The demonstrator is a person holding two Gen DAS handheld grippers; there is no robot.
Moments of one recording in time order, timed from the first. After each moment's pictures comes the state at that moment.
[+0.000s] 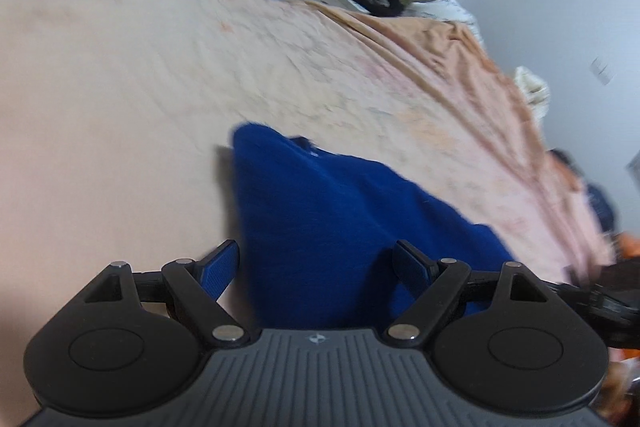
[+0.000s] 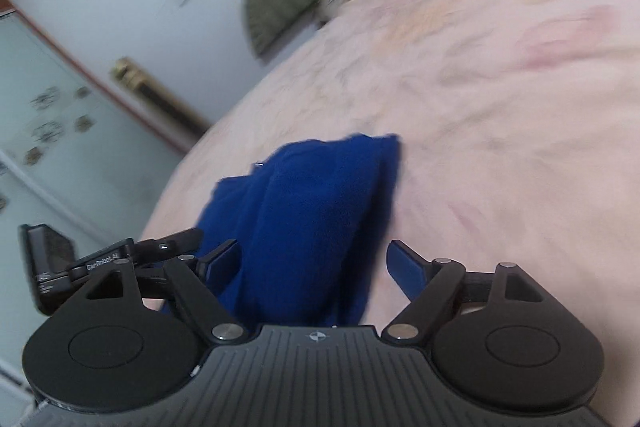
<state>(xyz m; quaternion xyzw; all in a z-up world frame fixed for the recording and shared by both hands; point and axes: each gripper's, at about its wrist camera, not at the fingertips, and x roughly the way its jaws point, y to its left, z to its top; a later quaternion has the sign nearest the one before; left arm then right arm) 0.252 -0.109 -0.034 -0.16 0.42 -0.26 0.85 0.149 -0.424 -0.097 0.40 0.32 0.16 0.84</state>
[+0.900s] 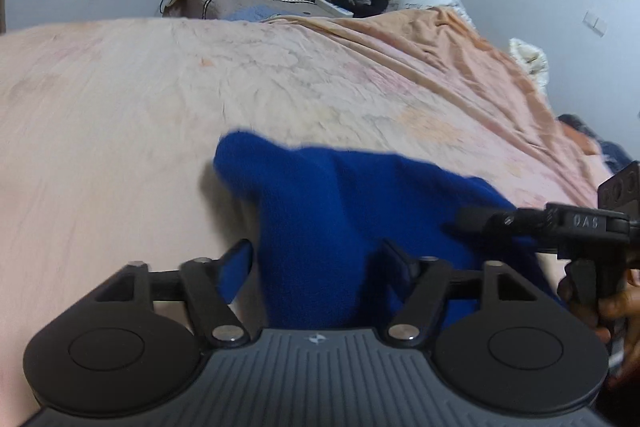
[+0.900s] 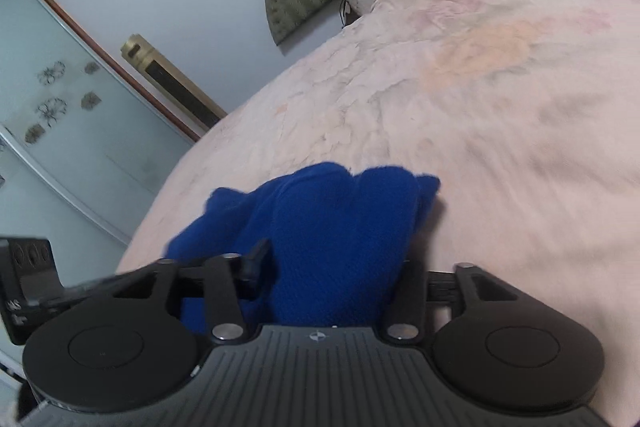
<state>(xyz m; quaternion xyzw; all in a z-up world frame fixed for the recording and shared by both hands) 0.235 -0.118 -0.017 -0.06 0.39 -0.26 0.88 0.227 -0.416 -0.091 0.37 0.33 0.17 0.85</state>
